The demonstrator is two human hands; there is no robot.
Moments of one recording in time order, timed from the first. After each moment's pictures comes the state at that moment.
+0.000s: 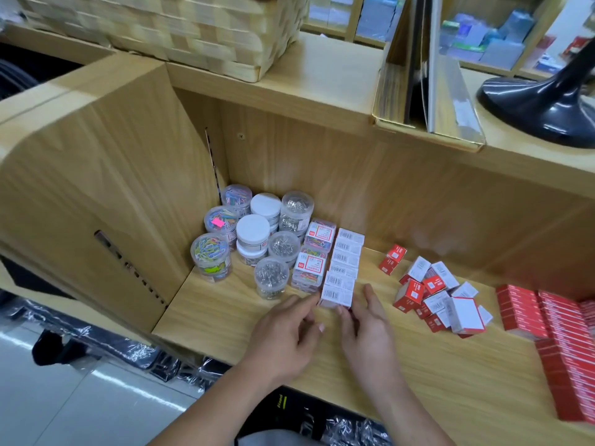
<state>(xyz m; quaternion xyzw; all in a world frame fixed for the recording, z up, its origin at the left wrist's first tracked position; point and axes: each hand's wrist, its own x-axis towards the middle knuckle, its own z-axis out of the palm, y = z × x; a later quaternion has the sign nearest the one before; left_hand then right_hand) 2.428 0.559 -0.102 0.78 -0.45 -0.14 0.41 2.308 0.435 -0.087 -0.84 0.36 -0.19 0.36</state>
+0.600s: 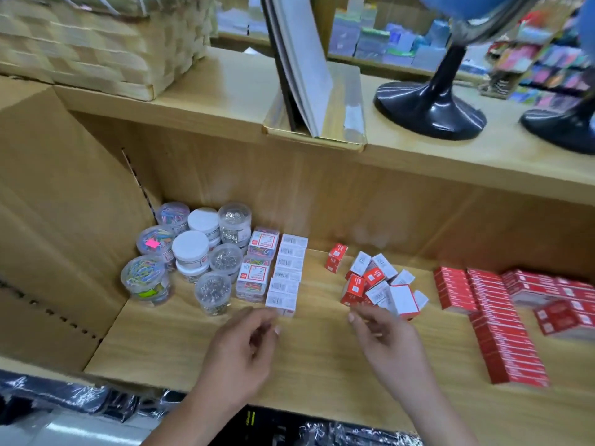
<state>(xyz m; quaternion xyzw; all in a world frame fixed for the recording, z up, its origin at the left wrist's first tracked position) 2.402 0.552 -0.090 0.73 -0.39 -0.14 0.54 2.229 0.393 -0.037 -0.73 0.44 -0.25 0.45</state>
